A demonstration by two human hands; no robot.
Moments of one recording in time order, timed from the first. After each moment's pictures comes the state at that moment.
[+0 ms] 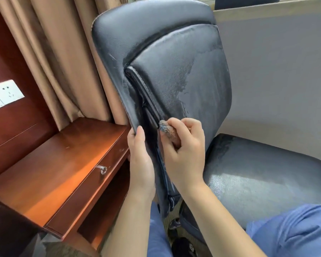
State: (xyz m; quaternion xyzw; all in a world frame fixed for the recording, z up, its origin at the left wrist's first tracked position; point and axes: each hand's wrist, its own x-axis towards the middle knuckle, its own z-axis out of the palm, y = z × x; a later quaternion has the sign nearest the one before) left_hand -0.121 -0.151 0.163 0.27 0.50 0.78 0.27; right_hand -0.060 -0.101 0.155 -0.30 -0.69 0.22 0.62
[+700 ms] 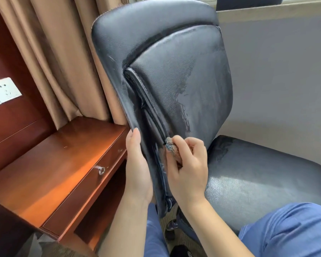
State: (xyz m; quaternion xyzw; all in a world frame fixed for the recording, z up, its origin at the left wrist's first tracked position) left_hand -0.125 -0.150 0.165 0.29 0.45 0.78 0.33; right_hand -0.053 -0.100 0.124 -0.33 -0.72 0.15 0.60
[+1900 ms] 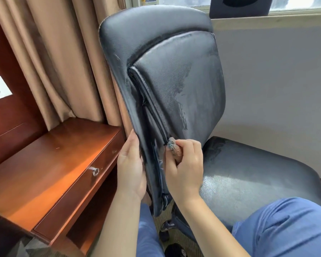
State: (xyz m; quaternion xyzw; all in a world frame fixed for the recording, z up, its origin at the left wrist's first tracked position) left_hand -0.137 -0.155 0.152 0.25 0.46 0.79 0.31; right_hand -0.056 -0.104 0.117 -0.37 -0.69 0.20 0.60
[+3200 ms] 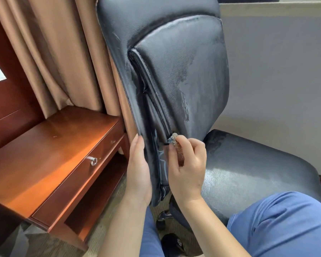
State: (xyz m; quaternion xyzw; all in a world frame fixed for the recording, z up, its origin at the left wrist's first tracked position) left_hand -0.132 -0.152 0.111 0.24 0.49 0.76 0.36; right_hand -0.052 -0.106 0.099 -0.35 -0.69 0.18 0.61
